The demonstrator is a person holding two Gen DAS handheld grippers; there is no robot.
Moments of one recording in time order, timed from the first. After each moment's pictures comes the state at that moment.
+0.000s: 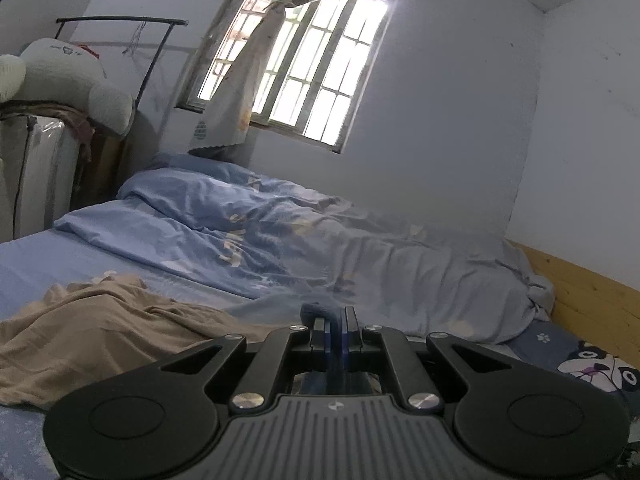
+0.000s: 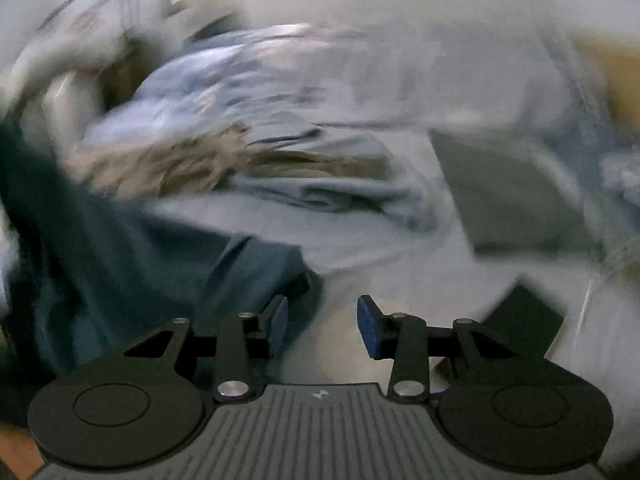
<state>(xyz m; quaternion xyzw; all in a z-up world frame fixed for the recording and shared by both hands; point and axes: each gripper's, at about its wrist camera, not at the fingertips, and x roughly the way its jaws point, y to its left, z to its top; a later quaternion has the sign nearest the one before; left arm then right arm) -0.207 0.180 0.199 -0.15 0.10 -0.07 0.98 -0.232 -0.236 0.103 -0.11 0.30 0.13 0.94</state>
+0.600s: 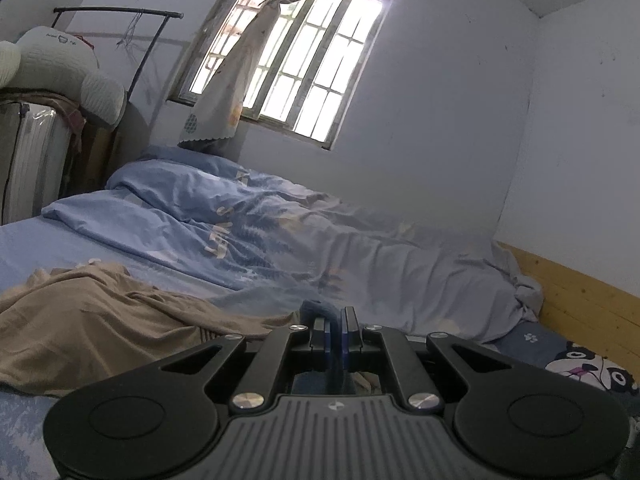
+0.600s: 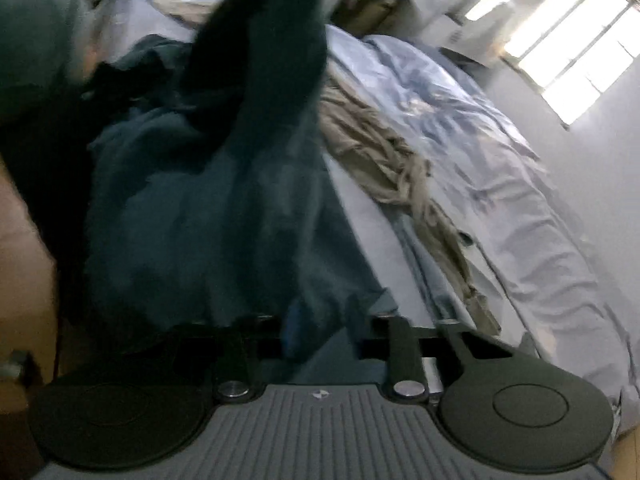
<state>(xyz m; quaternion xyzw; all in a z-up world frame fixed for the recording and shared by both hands) -0.208 0.169 0.181 -0.16 0.10 -0.09 0.98 -0.247 -0.118 0.074 -0.43 0.23 0.28 0.83</state>
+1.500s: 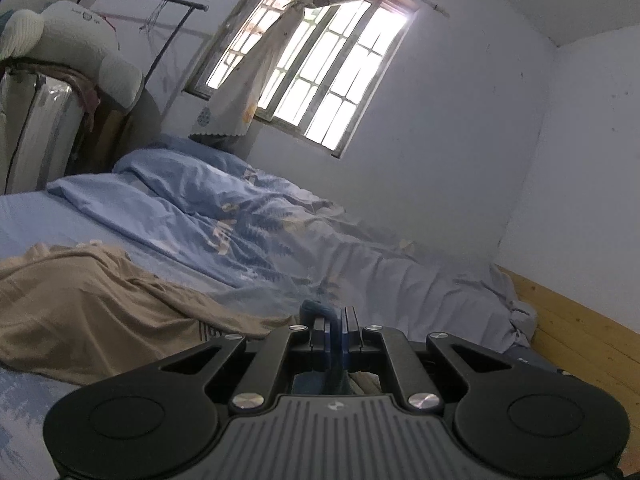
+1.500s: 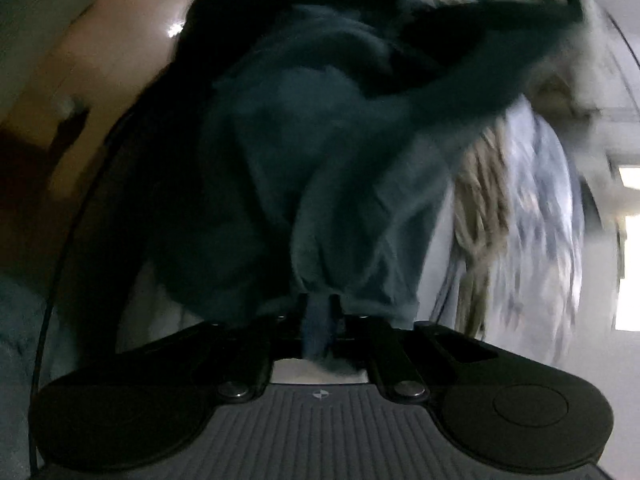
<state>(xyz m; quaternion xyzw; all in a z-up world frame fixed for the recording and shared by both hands) -0.207 0.182 0.169 -0.22 0.09 -0.09 0.97 -0.301 -0.155 0.068 -0.73 0.14 0.40 0.54</state>
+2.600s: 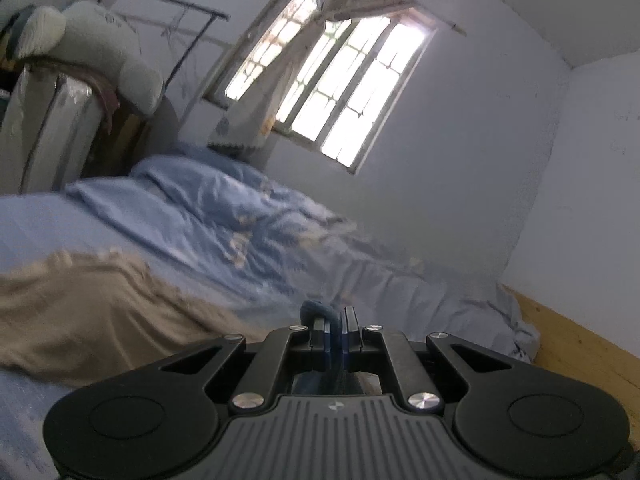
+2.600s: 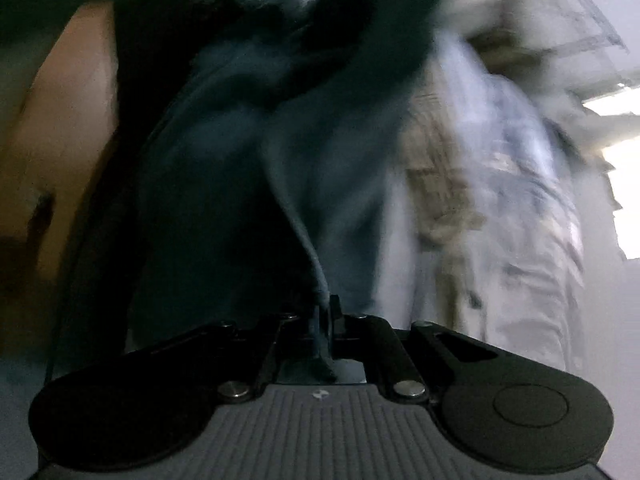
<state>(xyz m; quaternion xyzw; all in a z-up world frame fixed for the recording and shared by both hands) -0.226 0.218 0.193 -0.24 0.07 -0.07 0.97 -0.271 -0.139 0.140 -0.58 0.18 0.36 0.71</state>
